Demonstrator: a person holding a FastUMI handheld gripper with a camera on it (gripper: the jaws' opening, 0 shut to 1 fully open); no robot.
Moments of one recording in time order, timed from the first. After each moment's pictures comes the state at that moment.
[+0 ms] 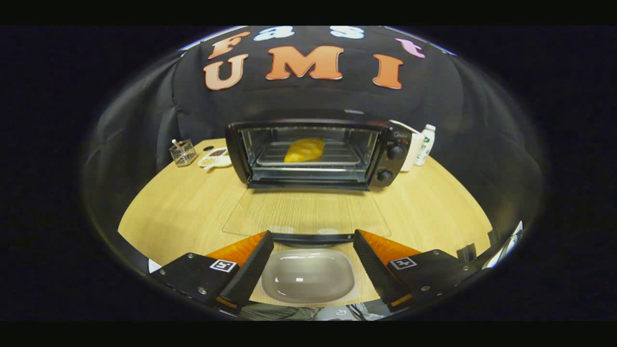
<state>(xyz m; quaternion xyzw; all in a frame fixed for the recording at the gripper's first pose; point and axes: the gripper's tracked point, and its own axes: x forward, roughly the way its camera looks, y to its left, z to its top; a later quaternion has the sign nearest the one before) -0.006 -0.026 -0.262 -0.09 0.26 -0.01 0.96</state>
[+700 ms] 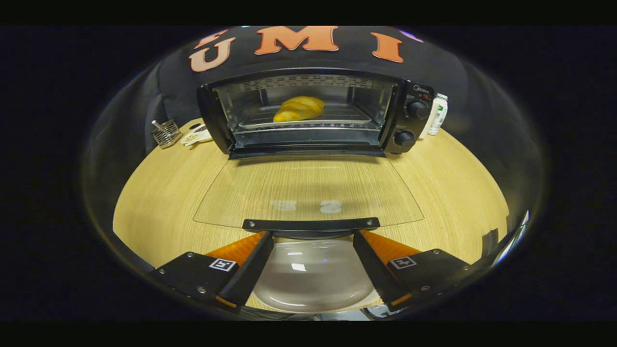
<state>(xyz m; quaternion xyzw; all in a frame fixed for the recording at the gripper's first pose) 0.016 -0.032 -0.312 -0.07 0.33 -0.02 0.94</state>
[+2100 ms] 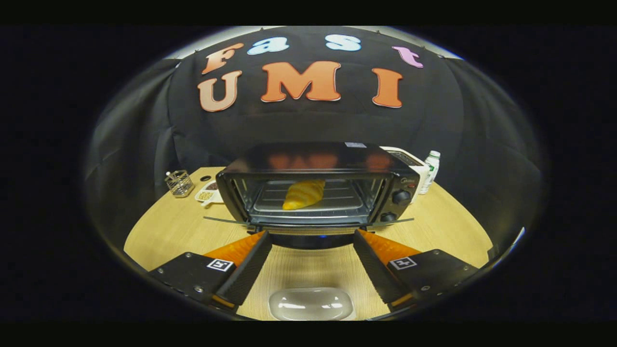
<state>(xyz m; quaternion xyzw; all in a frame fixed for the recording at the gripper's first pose) 0.067 -0.010 -0.158 -0.07 0.16 0.00 0.98</state>
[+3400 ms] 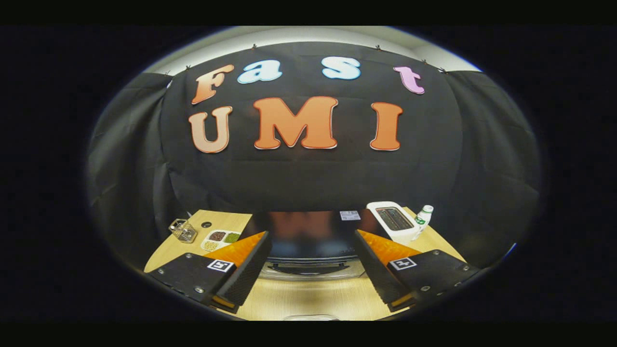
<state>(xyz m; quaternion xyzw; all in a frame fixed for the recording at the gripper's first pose) 0.098 0.013 0.023 -0.06 0.06 0.00 1.00</state>
